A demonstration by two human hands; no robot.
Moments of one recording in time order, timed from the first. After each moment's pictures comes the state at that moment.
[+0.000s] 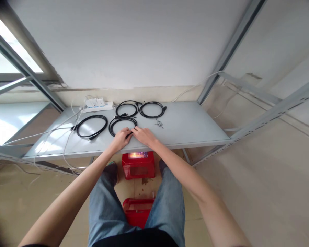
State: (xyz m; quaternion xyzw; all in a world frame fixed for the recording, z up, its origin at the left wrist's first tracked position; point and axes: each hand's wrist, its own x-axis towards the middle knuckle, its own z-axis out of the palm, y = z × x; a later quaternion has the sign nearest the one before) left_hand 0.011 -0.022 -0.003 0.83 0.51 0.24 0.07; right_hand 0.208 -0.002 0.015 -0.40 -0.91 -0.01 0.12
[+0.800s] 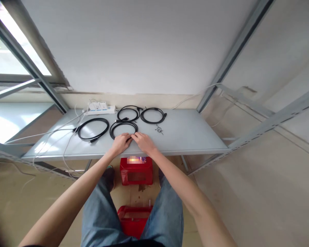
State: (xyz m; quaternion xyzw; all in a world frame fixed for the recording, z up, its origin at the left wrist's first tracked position) left_hand 0.013 -0.026 0.000 0.81 0.56 0.19 0.03; right_hand 0.208 -0.006 -0.001 -0.36 -0.91 -0.02 0.20
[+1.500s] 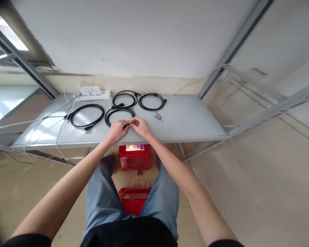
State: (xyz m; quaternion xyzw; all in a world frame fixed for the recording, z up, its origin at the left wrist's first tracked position) left_hand 0.011 -0.022 -0.003 0.80 0.57 0.20 0.05; right_hand 0.190 0.008 -0.001 -0.40 -0.71 0.41 0.41
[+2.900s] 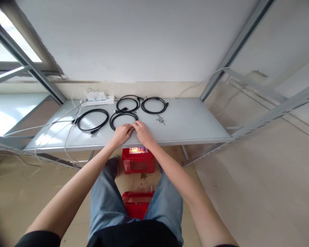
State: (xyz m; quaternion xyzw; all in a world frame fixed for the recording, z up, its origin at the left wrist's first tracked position) left_hand 0.014 -0.028 0.003 0.81 0.56 0.17 0.04; right_hand 0.187 -0.008 -0.010 -0.39 -0.86 0.06 0.32
